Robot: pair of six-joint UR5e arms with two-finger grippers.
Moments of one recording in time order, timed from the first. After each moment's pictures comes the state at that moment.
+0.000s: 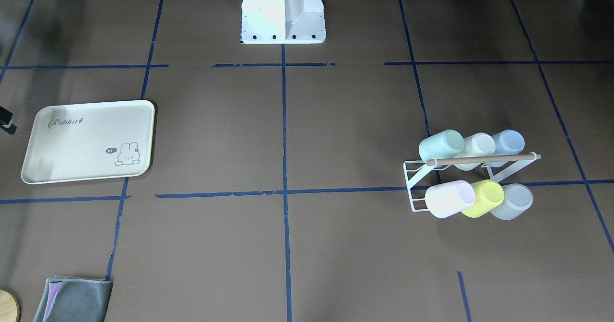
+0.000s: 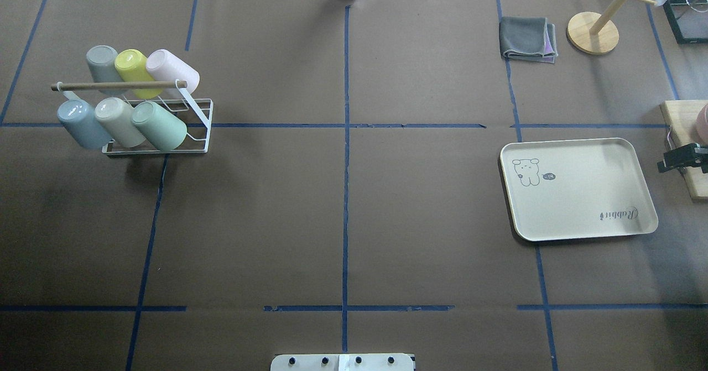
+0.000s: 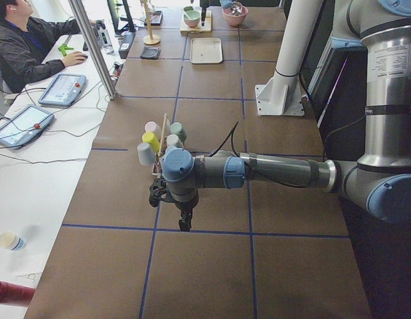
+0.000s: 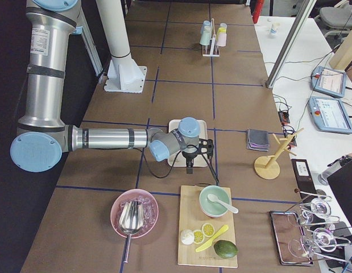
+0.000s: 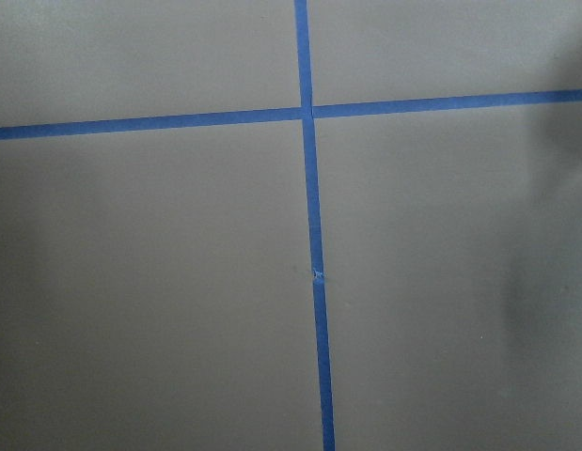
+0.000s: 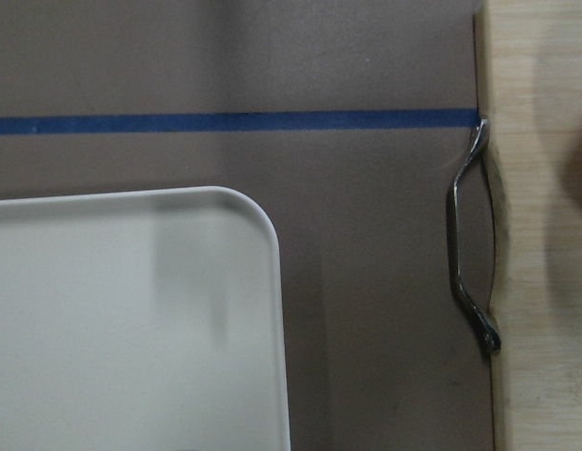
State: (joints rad) left arm -1.57 -1.48 -1.75 -1.45 -2.37 0.09; right arm 1.14 -1.72 1.67 -1.03 2.23 0.64
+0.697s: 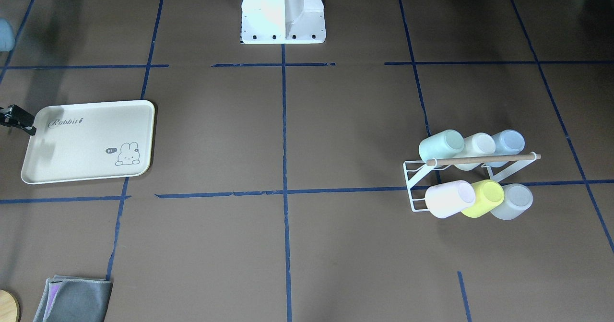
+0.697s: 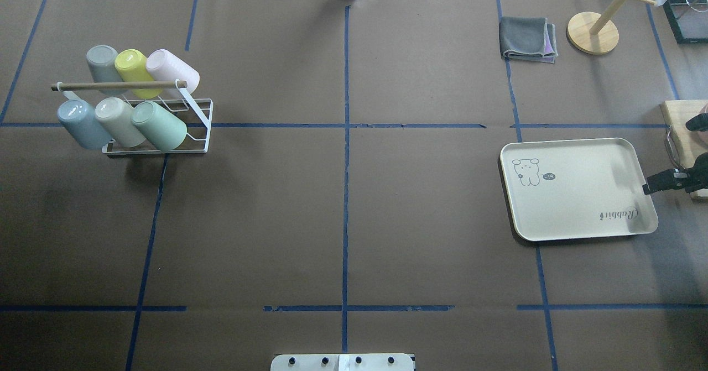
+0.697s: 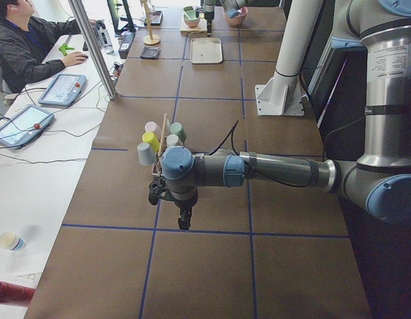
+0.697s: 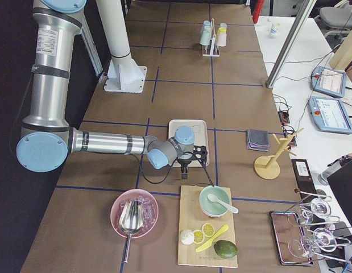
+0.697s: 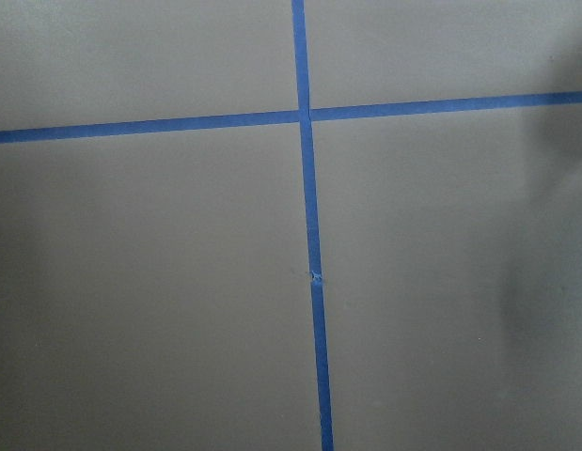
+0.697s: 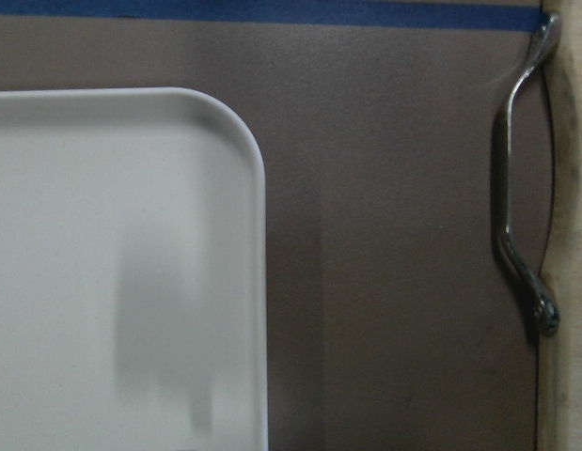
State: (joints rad) left arm -1.57 -1.49 -1.76 -1.45 -2.37 0.08; right arm 1.06 -1.72 1.57 -0.92 2.21 0.66
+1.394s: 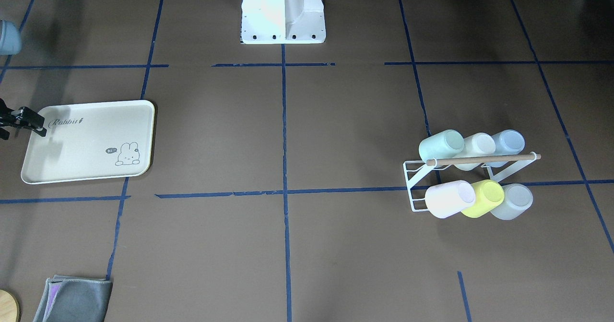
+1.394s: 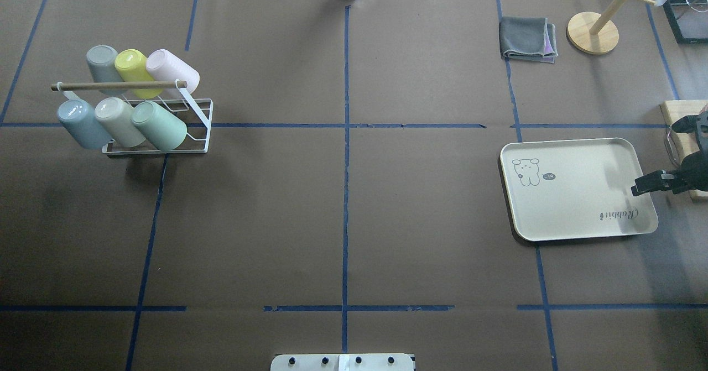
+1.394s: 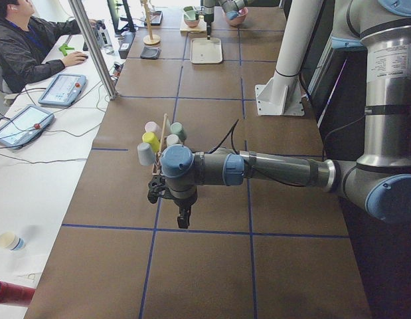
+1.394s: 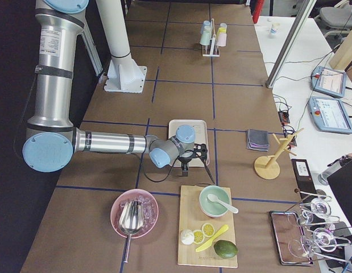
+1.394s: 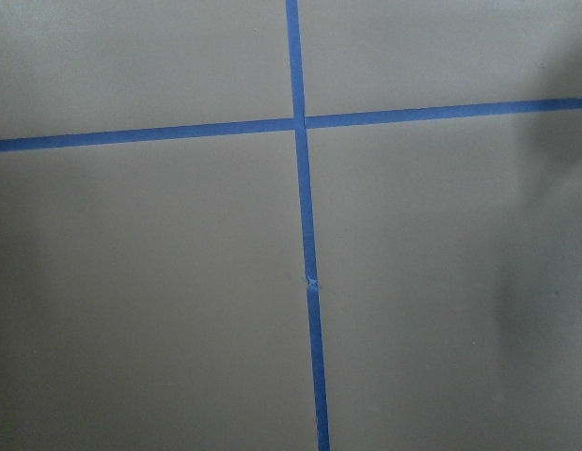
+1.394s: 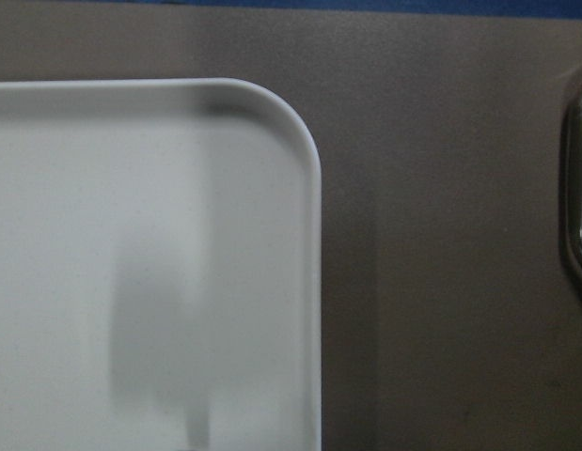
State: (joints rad) left arm -1.57 -1.49 -1.77 -1.45 -2.38 0.08; right arm 1.03 -1.71 1.56 -0.91 2.21 0.68
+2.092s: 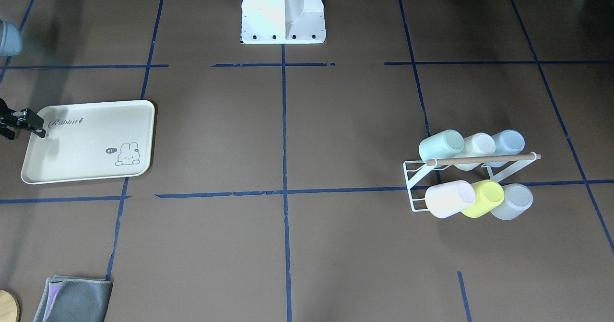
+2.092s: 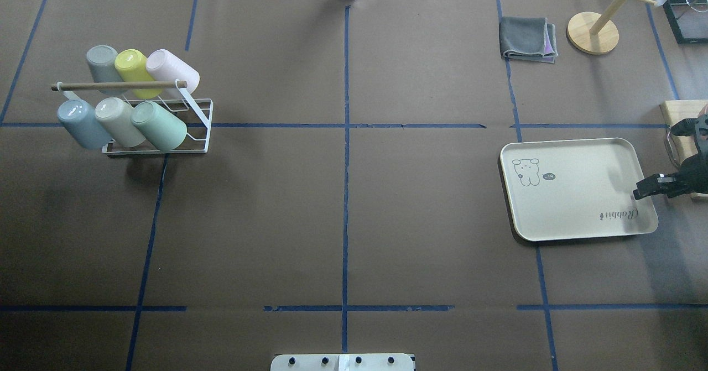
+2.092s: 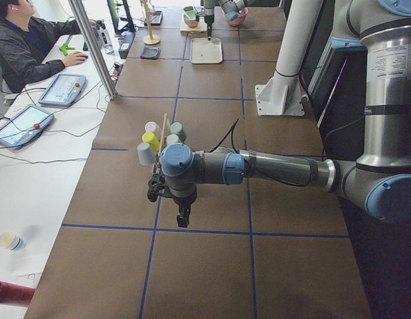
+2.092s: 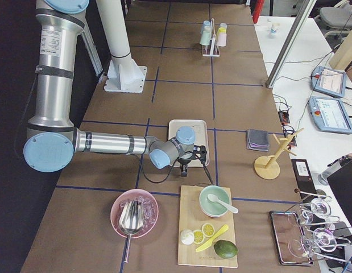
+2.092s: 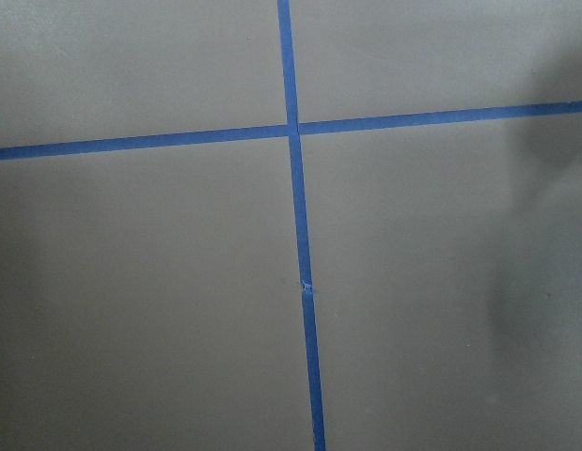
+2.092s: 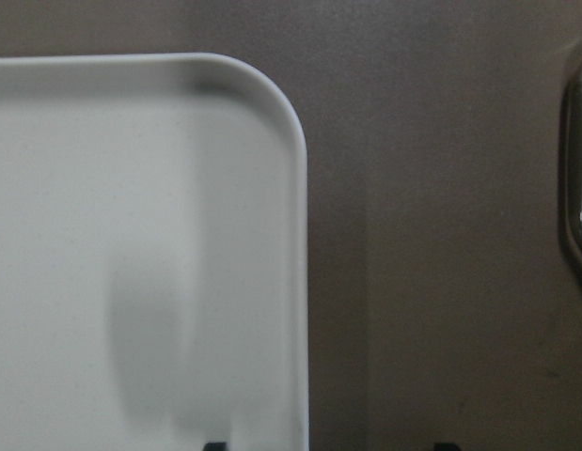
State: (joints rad) left arm -1.57 -1.49 -1.77 -1.45 -2.37 0.08; right arm 1.02 -1.71 1.55 -0.92 2.22 0.68
